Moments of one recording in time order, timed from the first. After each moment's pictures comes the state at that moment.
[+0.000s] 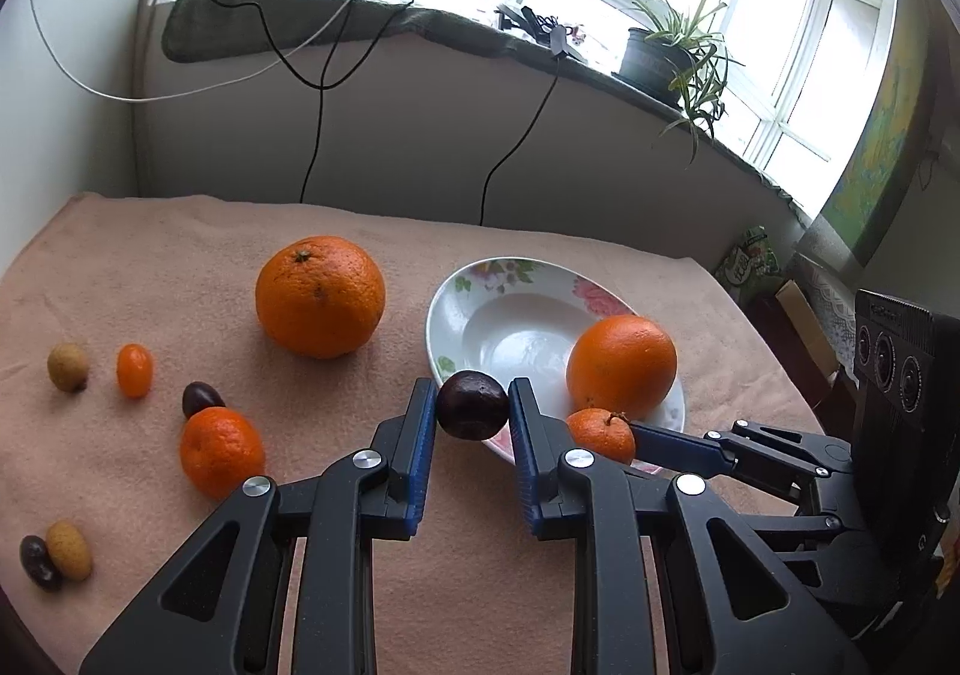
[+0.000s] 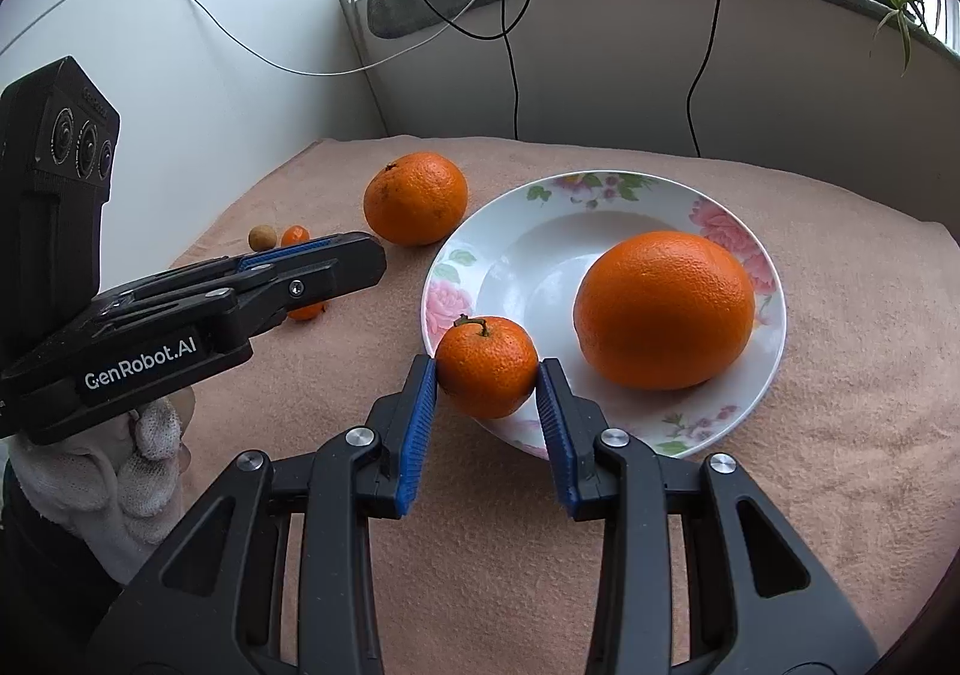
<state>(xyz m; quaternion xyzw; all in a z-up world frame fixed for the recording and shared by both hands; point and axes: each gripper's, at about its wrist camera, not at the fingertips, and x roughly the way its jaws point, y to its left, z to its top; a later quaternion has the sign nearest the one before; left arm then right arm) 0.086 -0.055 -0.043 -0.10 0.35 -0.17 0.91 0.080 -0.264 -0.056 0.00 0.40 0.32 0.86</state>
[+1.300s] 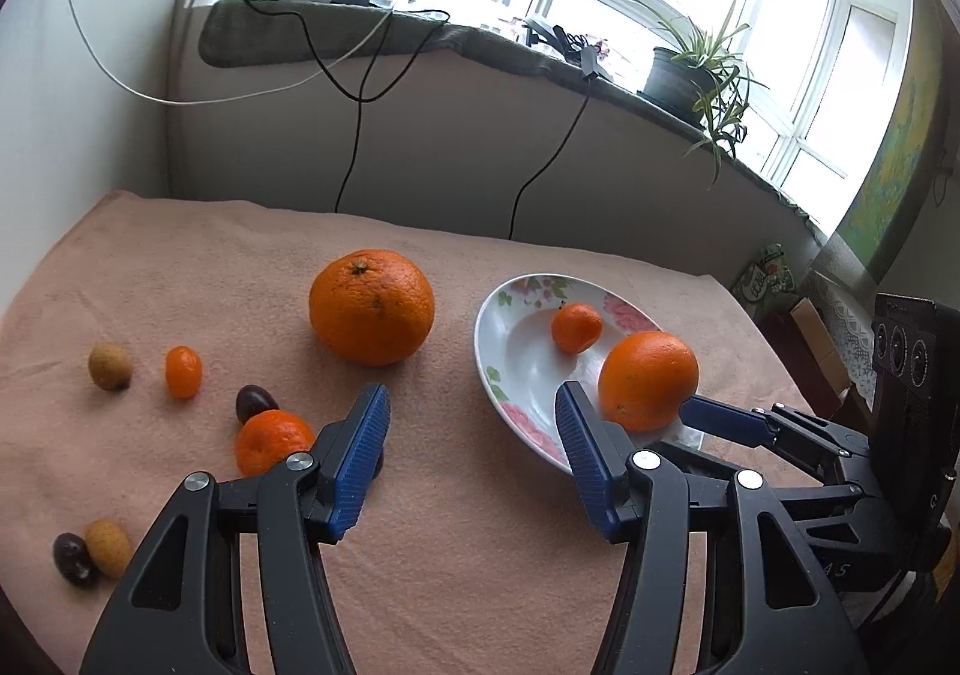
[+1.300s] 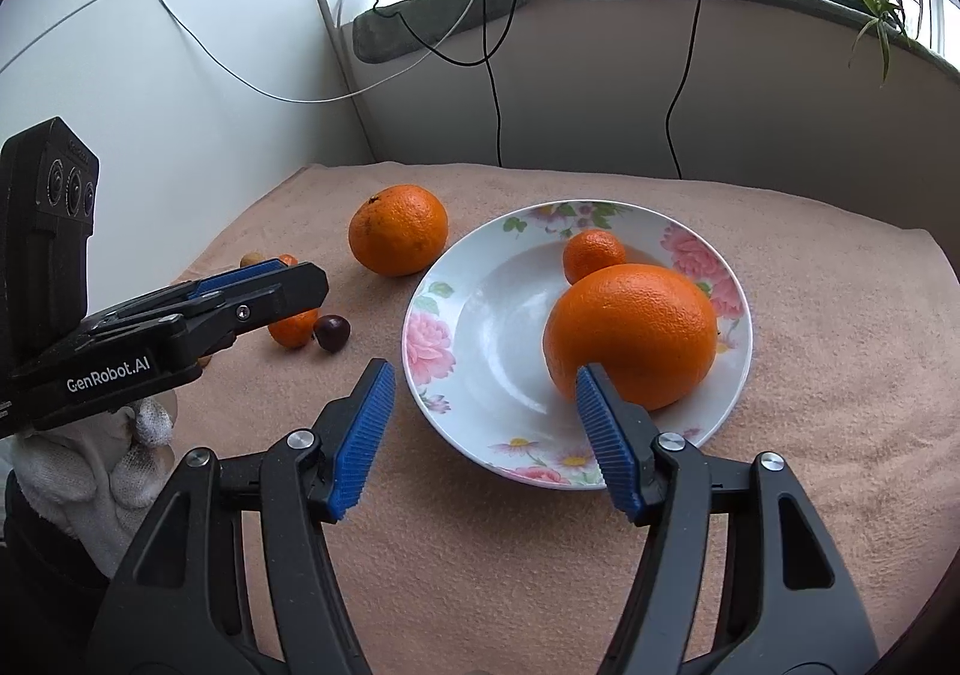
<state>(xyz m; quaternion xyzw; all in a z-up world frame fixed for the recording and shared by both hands) 0.078 -0.027 -0.036 -0.11 0.35 -0.14 0.92 0.085 -0.273 -0.045 0.01 0.39 0.31 0.87</state>
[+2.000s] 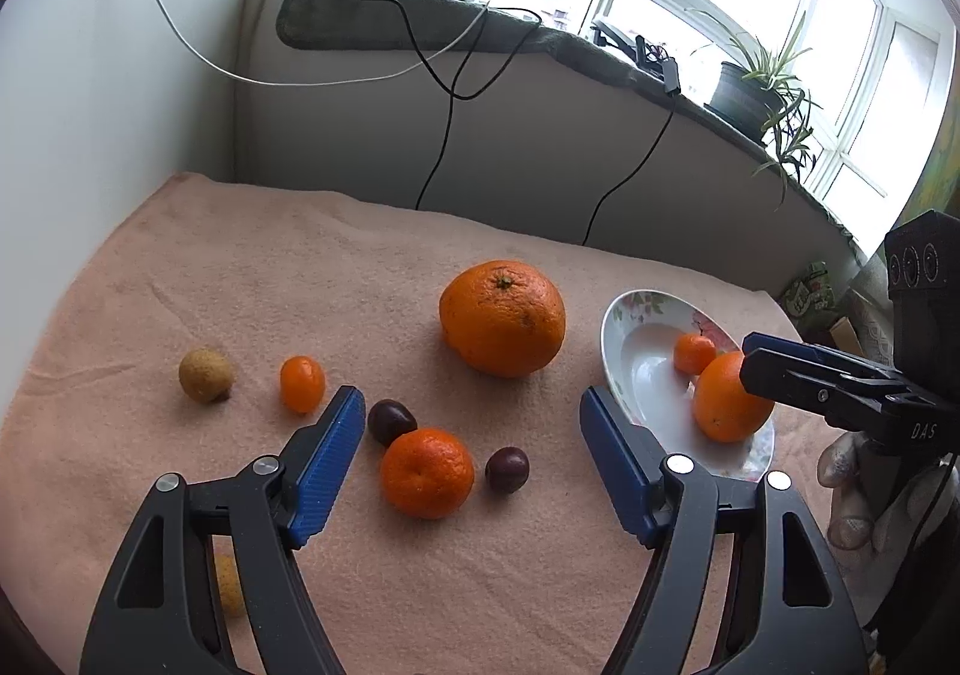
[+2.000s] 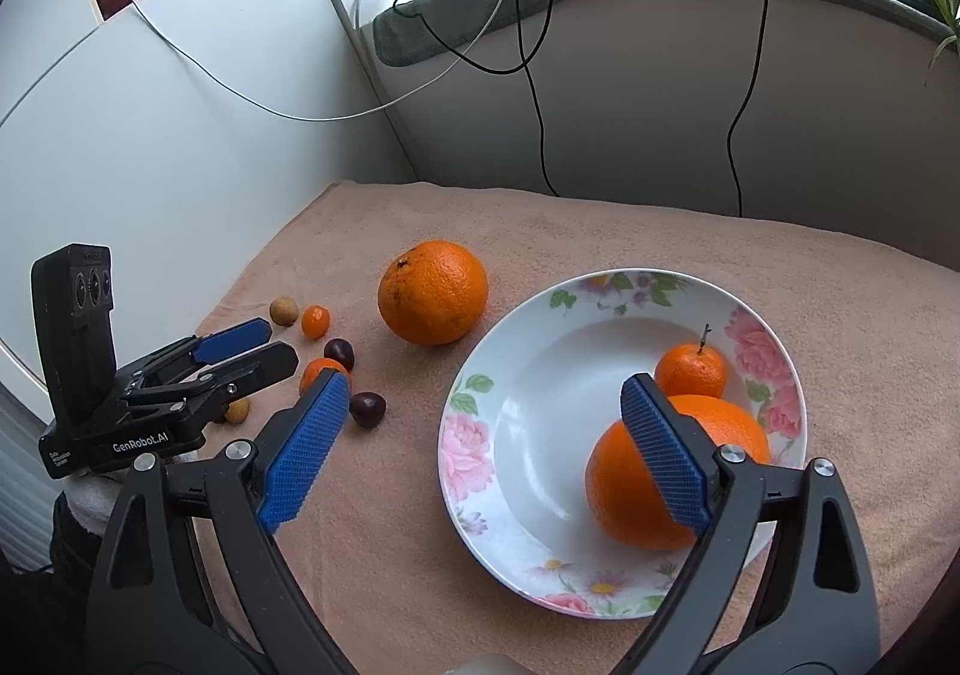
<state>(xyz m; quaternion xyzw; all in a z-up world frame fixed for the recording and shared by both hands) 0.099 0.025 -0.044 -0.12 0.37 -0.10 0.92 0.154 -0.235 -0.025 0.04 0.43 0.36 0.83</state>
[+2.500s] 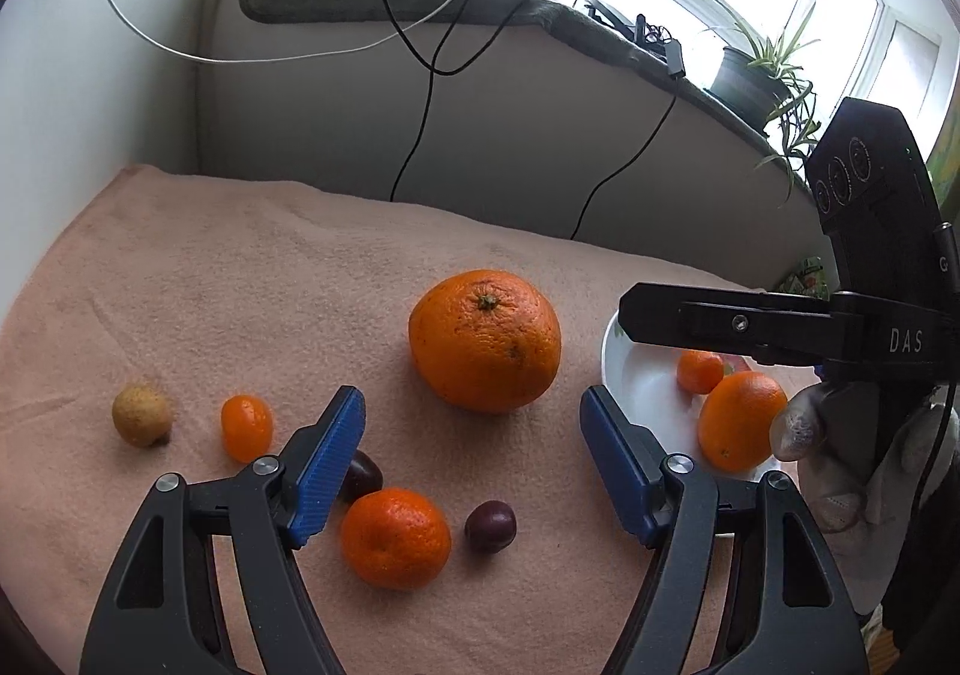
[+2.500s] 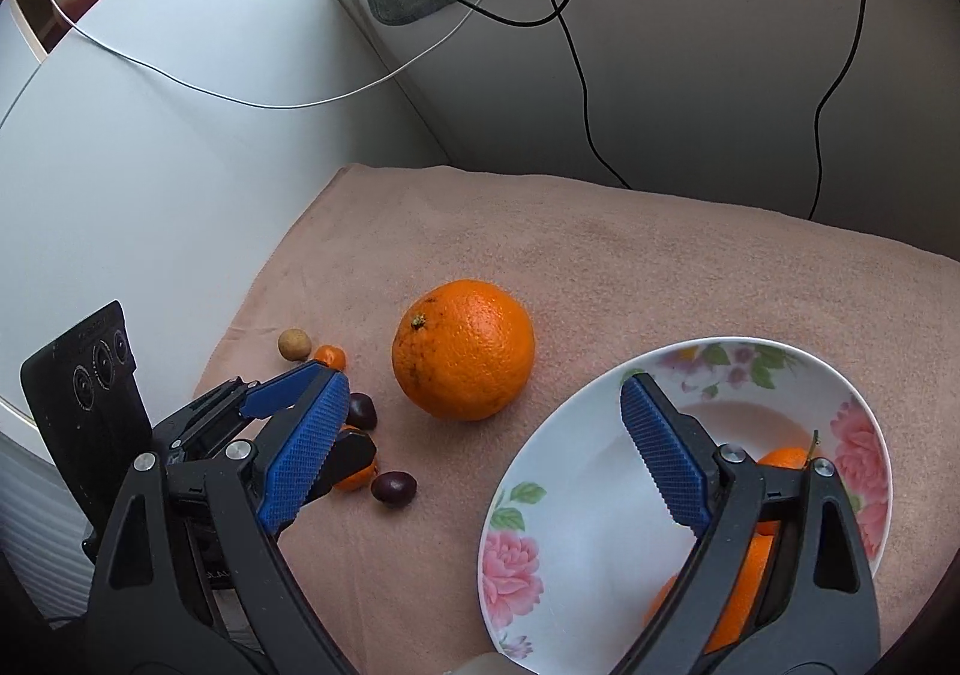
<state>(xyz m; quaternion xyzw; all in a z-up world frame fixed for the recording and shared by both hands) 0.137 0.015 -0.055 -0.13 0.39 -0.12 0.90 0.218 -0.170 -0.041 0.06 0.50 0.39 0.77</state>
